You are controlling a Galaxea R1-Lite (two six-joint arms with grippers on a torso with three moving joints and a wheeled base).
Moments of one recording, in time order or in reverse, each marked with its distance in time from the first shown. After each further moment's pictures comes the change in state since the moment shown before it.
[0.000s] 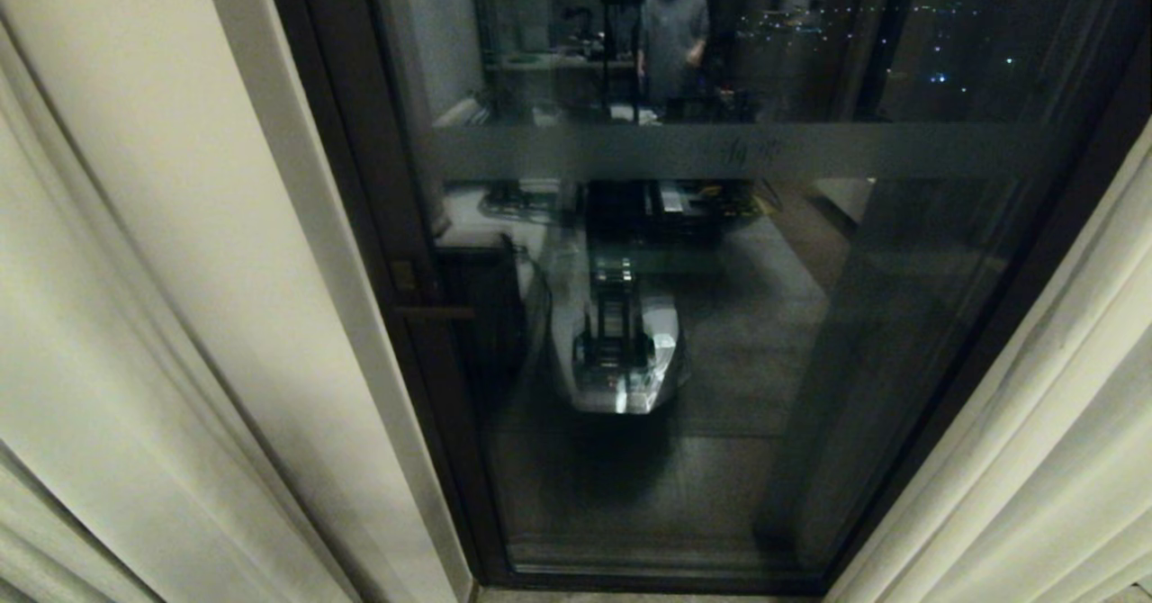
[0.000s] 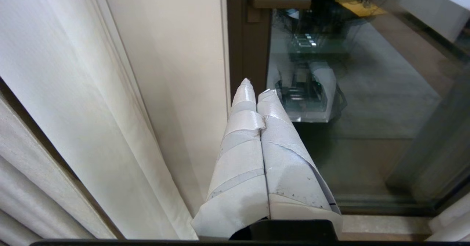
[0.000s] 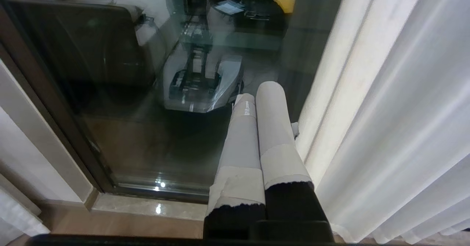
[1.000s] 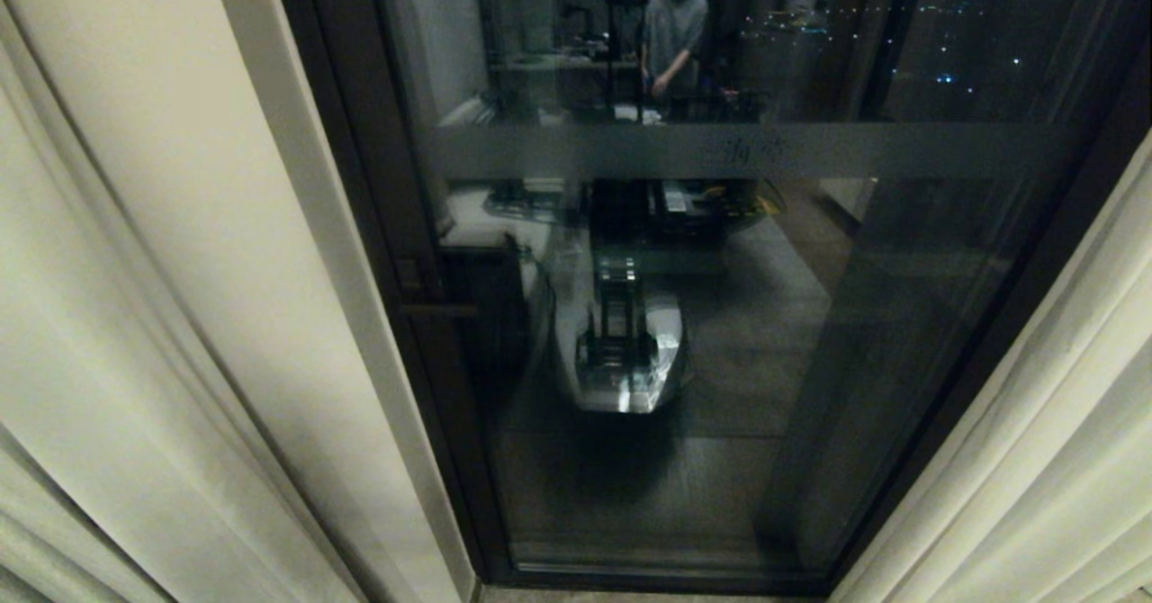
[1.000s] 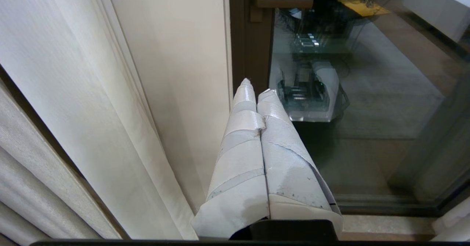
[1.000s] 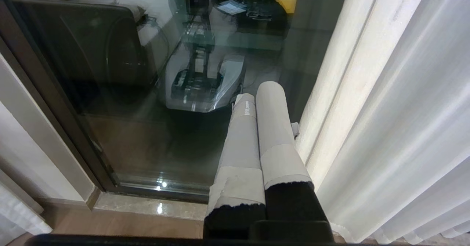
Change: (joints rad) left arm 0.000 0.000 0.000 0.000 0.000 0.005; right arm 0.000 0.000 0.000 0.000 0.000 0.000
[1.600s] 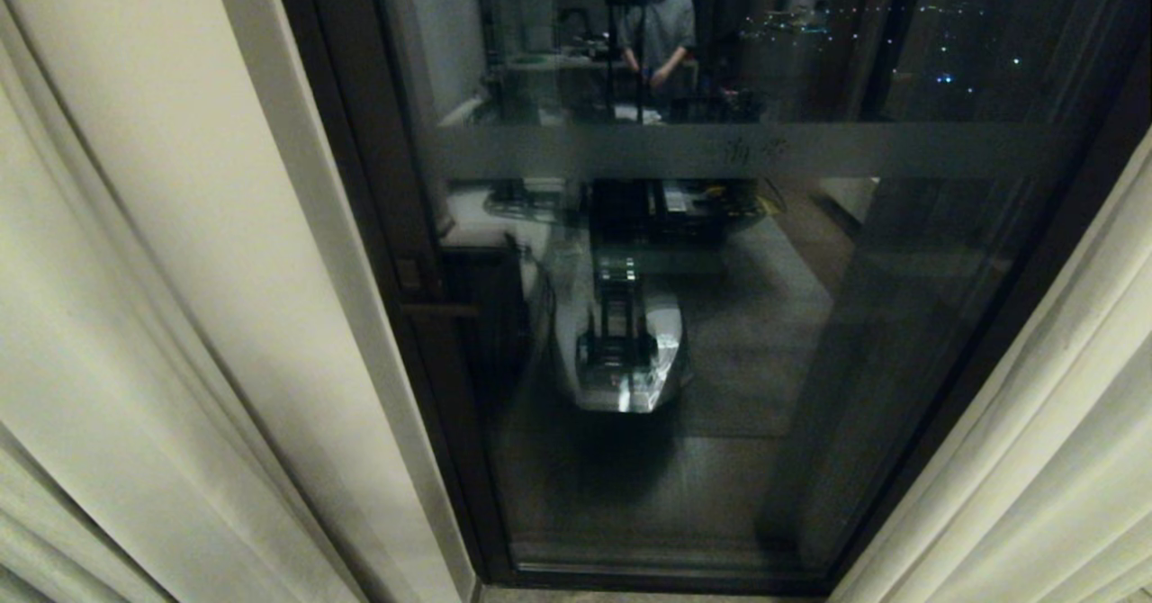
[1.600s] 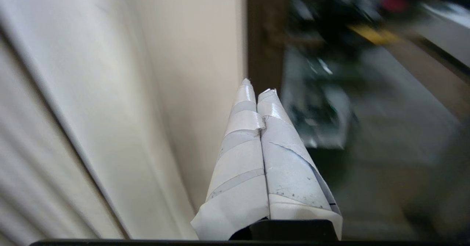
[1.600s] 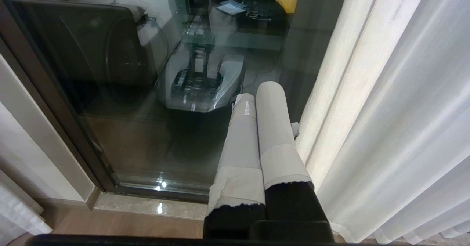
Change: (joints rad) left arm 0.000 0.018 -0.140 0.043 0.054 0.019; right arm 0.000 0.000 0.000 0.000 0.000 0.000
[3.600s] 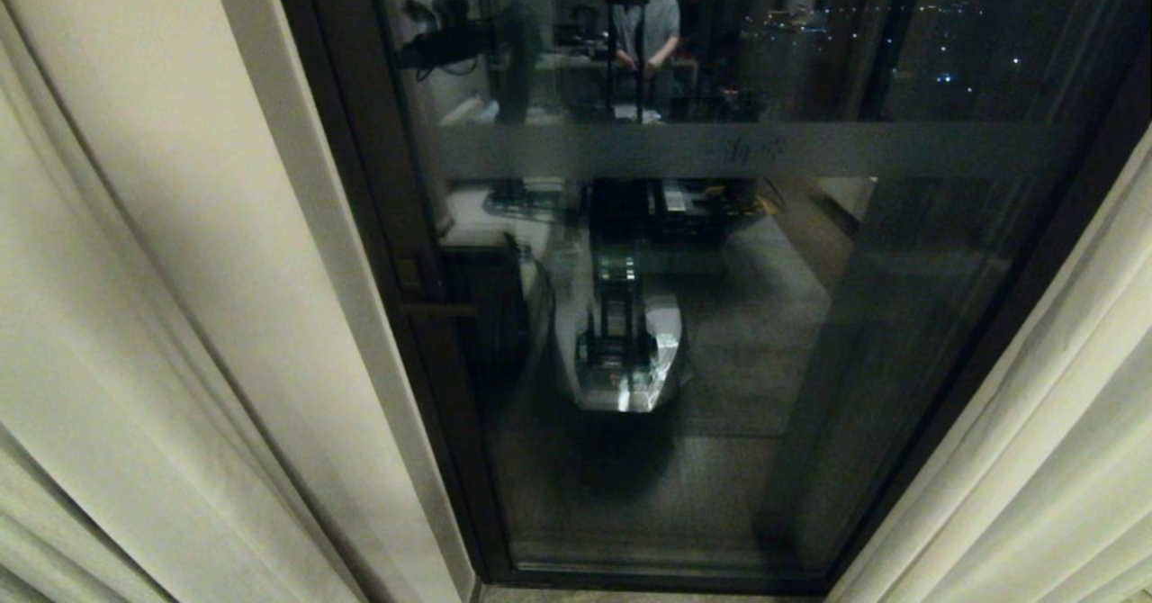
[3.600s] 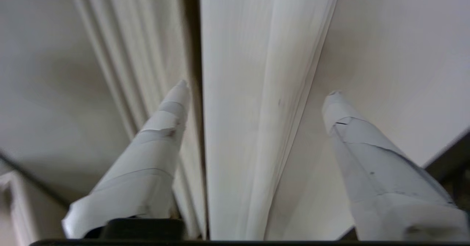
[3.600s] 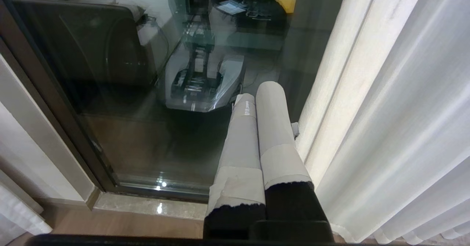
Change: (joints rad) left arm 0.342 1.053 -0.670 -0.200 0.387 -0.151; right arm 0.000 0.000 0.000 0.000 0.000 0.000
